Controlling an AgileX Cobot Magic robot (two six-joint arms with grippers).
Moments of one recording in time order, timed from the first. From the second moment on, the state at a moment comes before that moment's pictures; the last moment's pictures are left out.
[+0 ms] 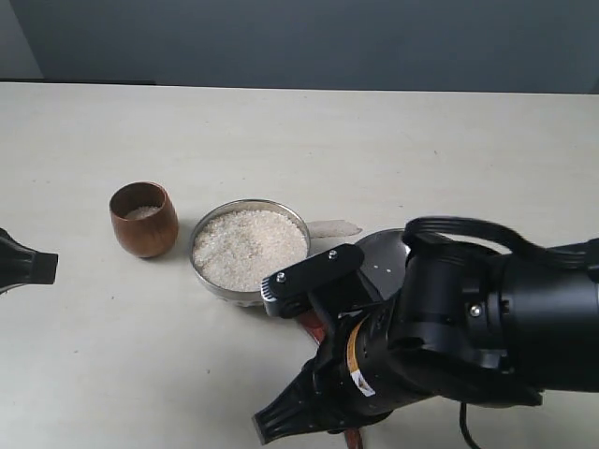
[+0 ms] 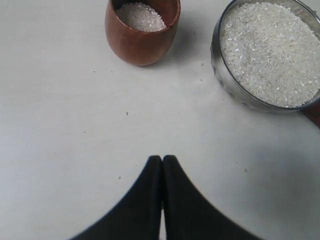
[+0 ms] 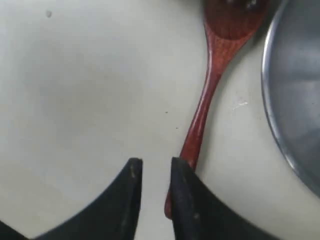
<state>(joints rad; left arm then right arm) -0.04 0.91 -0.53 -0.33 0.68 0.14 1.10 1.58 -0.75 -0.17 0.53 0.72</state>
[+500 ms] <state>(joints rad) -0.04 0.91 -0.53 -0.32 0.68 0.14 1.11 1.65 -0.75 -0.17 0.59 0.74</state>
